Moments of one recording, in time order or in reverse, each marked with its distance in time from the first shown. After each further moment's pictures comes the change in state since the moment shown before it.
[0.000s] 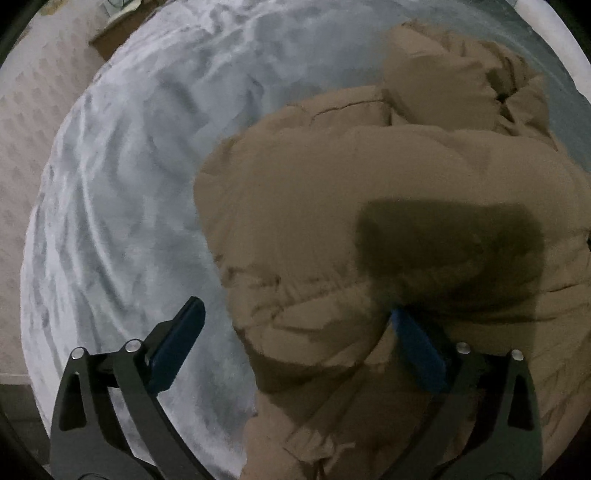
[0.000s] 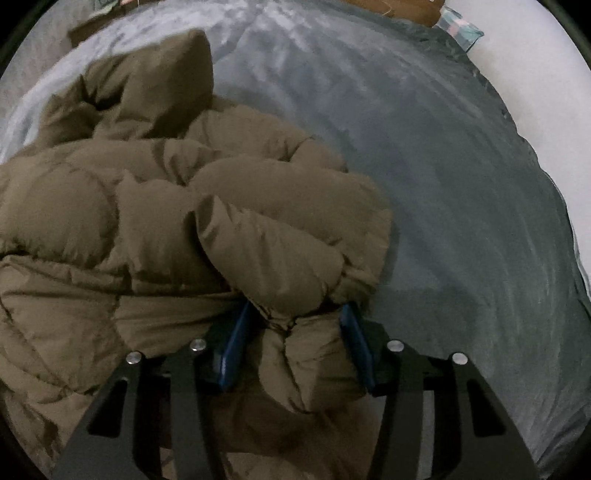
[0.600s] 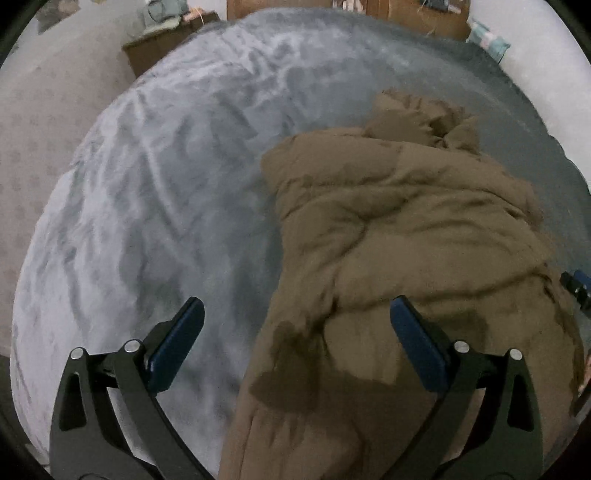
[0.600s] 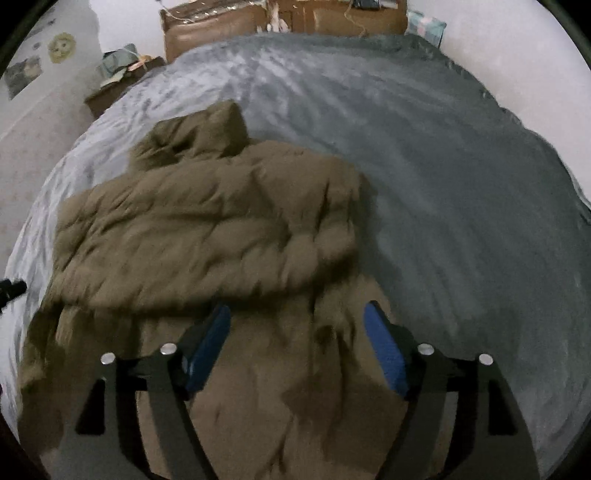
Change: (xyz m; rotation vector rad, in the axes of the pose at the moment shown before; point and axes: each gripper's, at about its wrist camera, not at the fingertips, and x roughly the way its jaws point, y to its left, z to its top) left arm -0.122 0.025 -0.124 -0.096 -0.240 -0.064; right arm -0.130 -0.016 -0.132 0.152 -0.205 0.180
